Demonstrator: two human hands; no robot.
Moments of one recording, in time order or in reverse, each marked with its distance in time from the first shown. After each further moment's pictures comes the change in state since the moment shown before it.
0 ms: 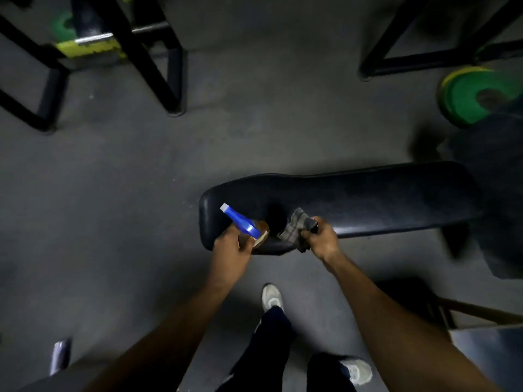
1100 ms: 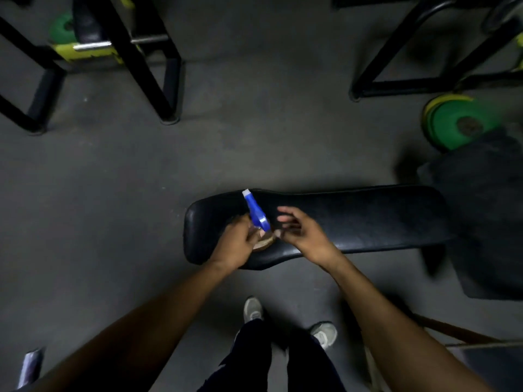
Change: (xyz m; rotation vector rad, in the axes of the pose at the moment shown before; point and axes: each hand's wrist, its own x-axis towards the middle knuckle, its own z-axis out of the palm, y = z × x) left_hand 0.049 0.066 0.005 0.033 -0.213 0.152; right_hand -0.007 -0.076 -0.048 -0.049 -0.334 -0.366
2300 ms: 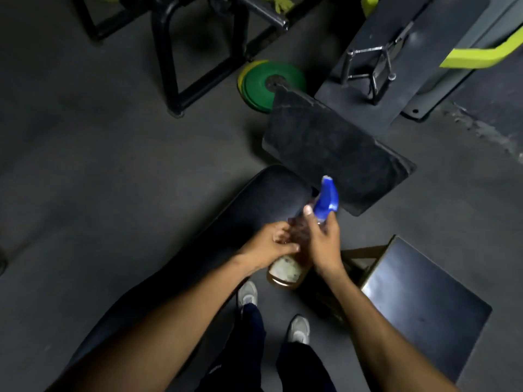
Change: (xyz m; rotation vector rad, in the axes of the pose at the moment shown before) left_hand 0.116 0.307 0.287 -0.151 -0.934 0.229; right_hand -0.138 0.077 -0.277 0.606 1.309 0.005
